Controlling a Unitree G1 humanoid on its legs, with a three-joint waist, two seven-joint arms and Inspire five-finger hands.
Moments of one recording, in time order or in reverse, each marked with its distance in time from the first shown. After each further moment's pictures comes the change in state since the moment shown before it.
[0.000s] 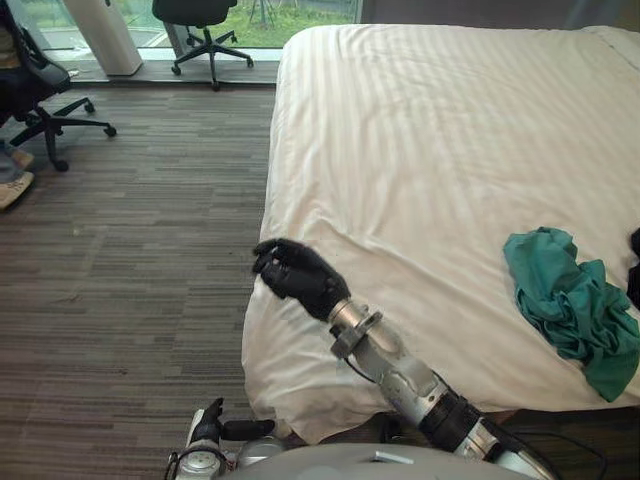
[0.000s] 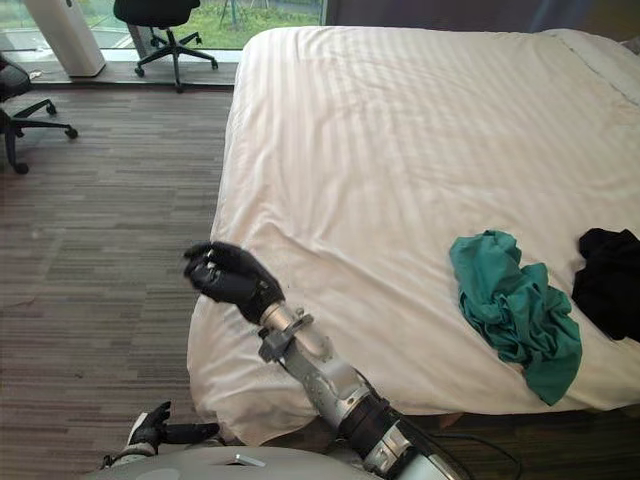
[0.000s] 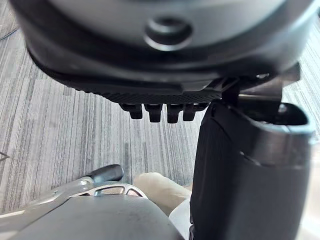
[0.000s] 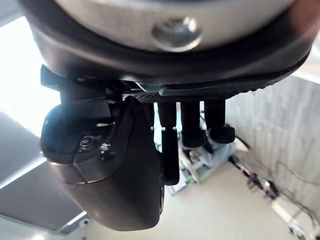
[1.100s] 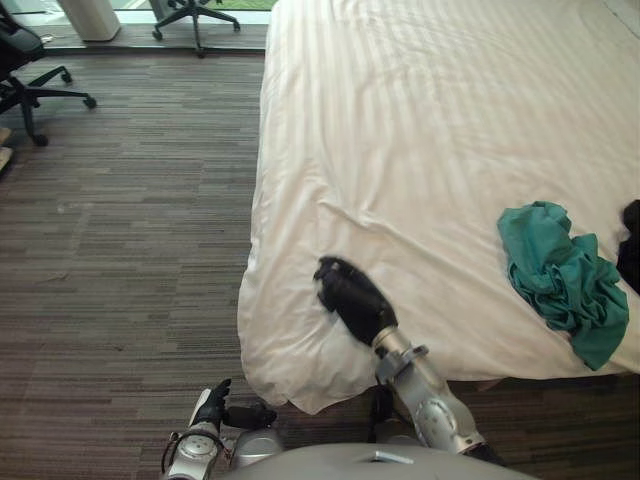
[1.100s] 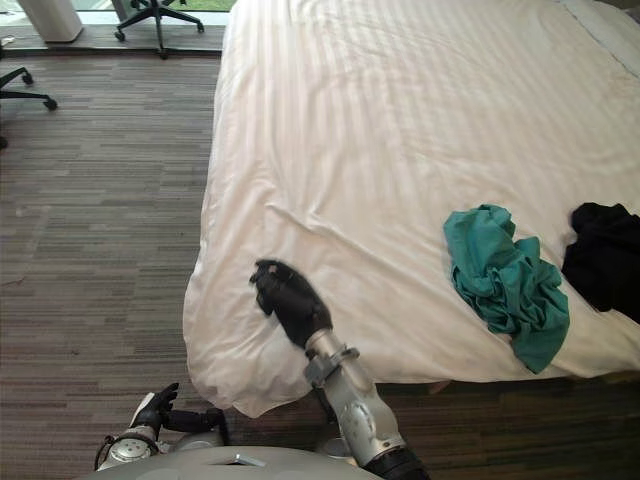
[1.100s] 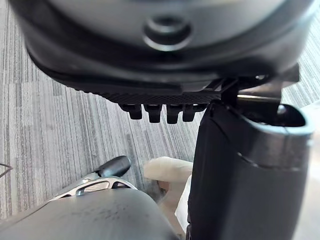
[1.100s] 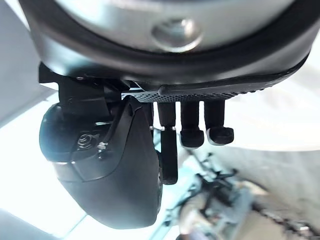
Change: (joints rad) left arm -0.027 0.045 -0.070 -0.031 0.041 -0.017 -0.058; right arm 0.231 0.034 -0.354 -0.190 0.060 0.056 0.062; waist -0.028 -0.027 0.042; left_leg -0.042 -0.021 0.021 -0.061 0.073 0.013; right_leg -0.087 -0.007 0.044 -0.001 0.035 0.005
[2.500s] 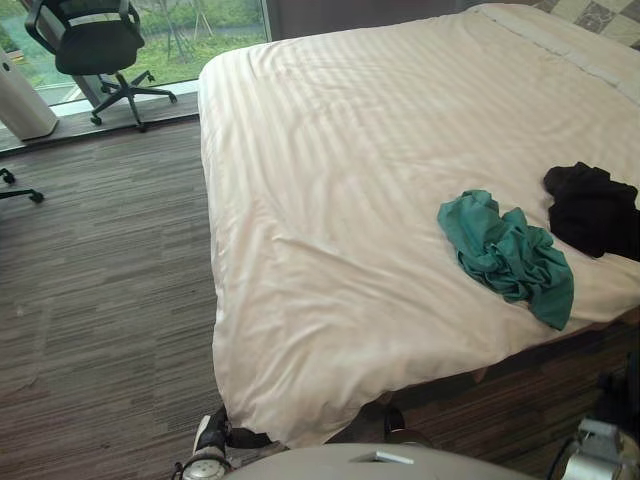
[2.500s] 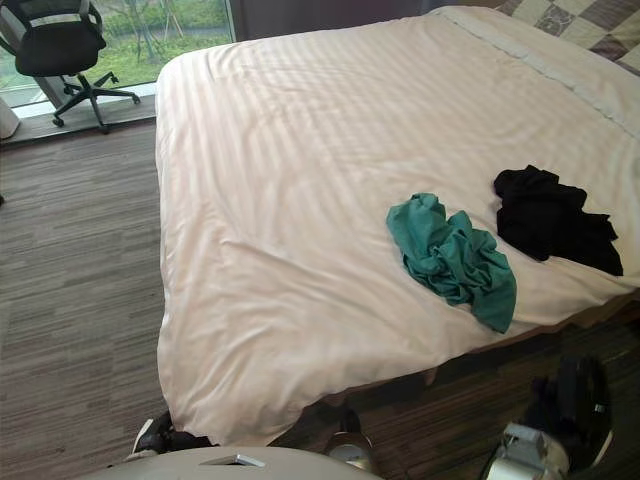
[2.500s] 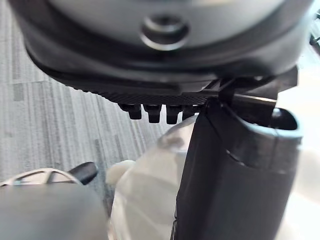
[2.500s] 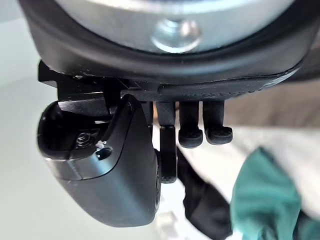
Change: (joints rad) left arm 0.082 -0.131 0.178 -0.069 -0.003 0.023 -0.004; right arm 0.276 0.100 -0.969 -0.077 0.148 -0.120 -0.349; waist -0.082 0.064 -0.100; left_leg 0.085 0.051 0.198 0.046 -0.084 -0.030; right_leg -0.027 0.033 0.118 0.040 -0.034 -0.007
